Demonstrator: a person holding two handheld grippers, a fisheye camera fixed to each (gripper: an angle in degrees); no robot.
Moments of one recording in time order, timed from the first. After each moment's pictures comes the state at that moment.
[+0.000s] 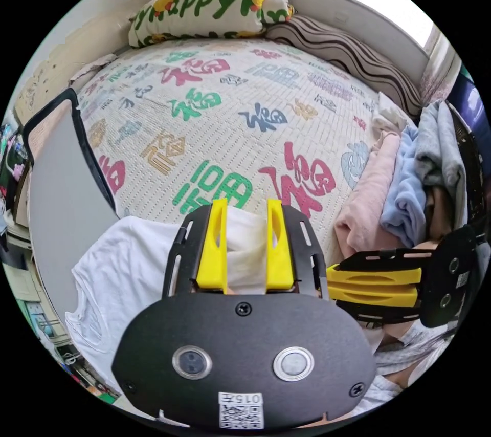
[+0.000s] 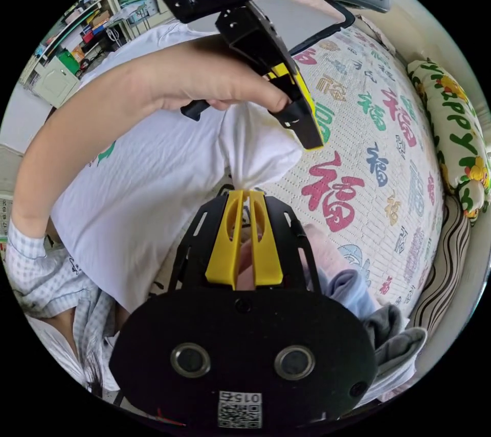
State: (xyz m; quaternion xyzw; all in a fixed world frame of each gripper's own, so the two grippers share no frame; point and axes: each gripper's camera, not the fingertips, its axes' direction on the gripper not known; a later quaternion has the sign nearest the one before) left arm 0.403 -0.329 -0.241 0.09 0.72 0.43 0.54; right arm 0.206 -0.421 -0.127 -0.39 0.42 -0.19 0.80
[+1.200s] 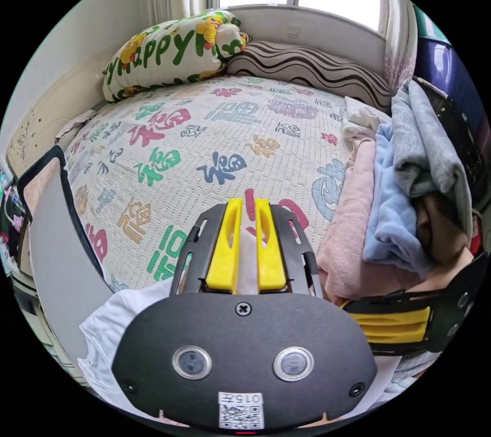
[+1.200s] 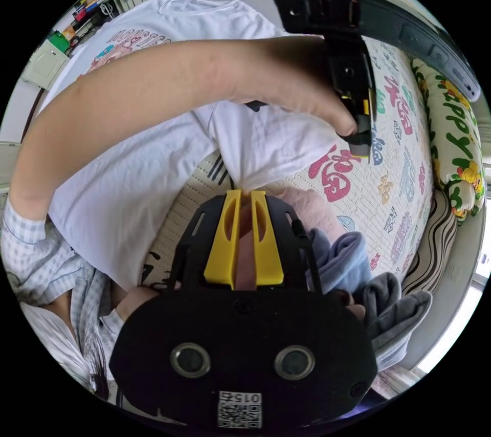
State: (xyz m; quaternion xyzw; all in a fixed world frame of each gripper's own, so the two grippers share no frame) left arm 0.388 -0.316 -0.294 0.23 0.75 0.37 0.49; right arm 0.161 -0.400 -0.081 -0.44 0.47 -0.20 0.74
